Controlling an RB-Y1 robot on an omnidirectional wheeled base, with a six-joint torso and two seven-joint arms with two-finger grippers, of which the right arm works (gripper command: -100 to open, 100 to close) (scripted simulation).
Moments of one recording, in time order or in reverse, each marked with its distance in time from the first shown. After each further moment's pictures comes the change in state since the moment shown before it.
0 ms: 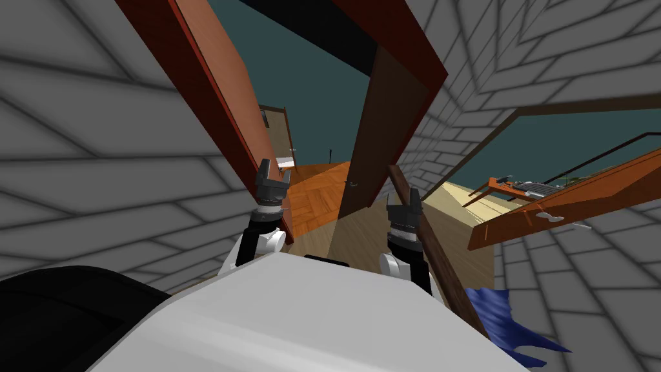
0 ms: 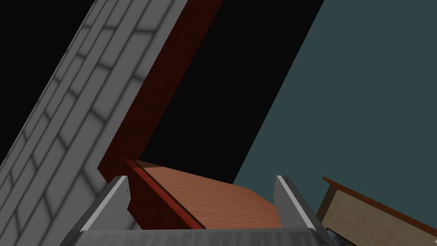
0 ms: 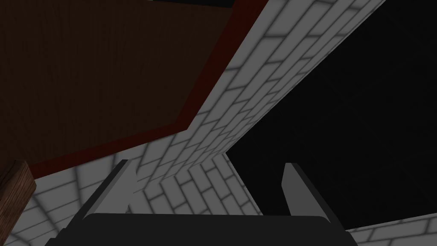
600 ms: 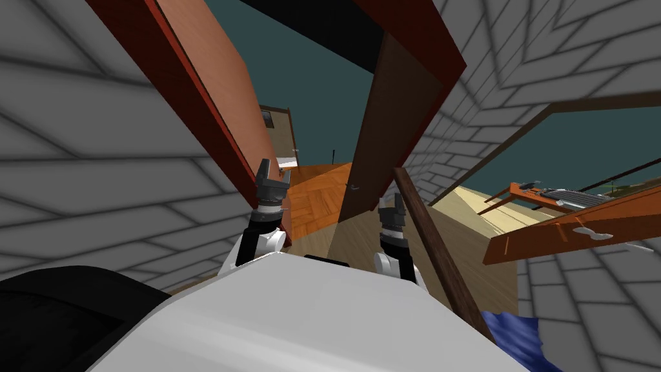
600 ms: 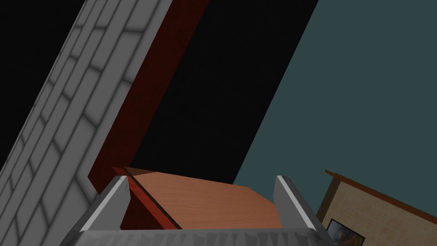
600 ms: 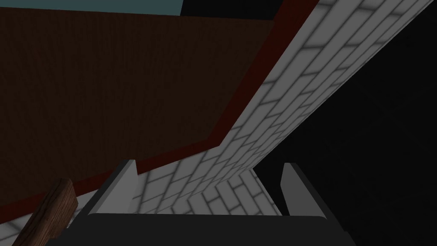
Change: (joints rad) arm -0.038 -0.019 0.020 0.155 -0.001 -0.040 -0.004
